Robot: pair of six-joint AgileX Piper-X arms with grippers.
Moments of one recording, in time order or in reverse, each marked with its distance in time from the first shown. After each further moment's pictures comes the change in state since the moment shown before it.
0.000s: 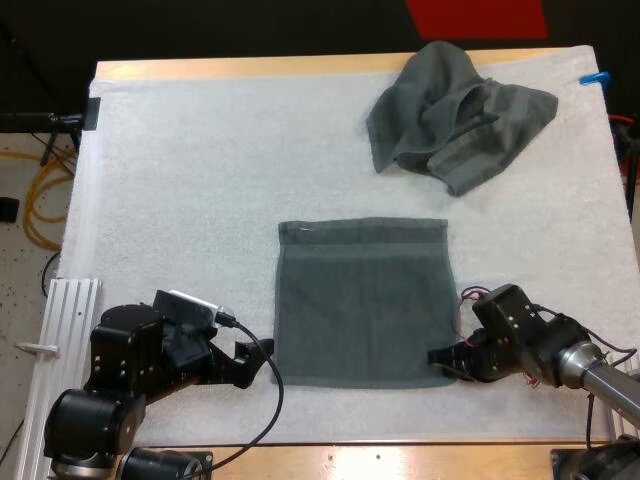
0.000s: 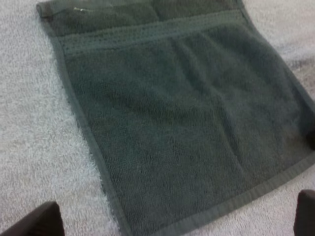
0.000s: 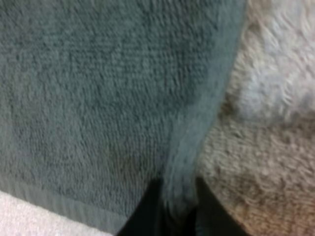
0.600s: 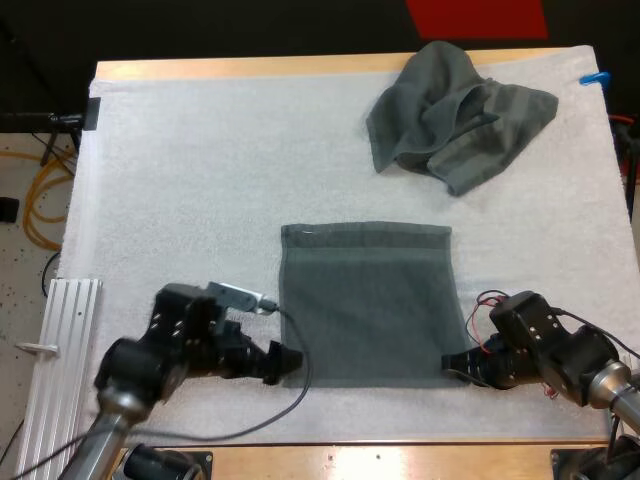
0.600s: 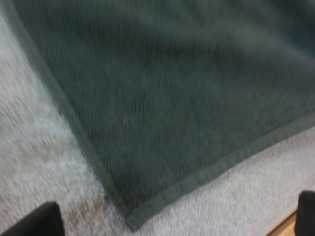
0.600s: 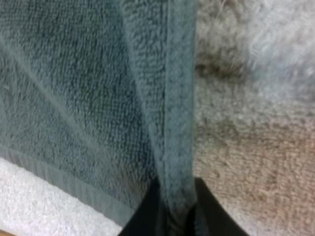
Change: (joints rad) left arm -0.151 0.294 0.073 -0.125 0.027 -0.073; right arm 0.000 -0.208 0.000 0.161 0.052 0.022
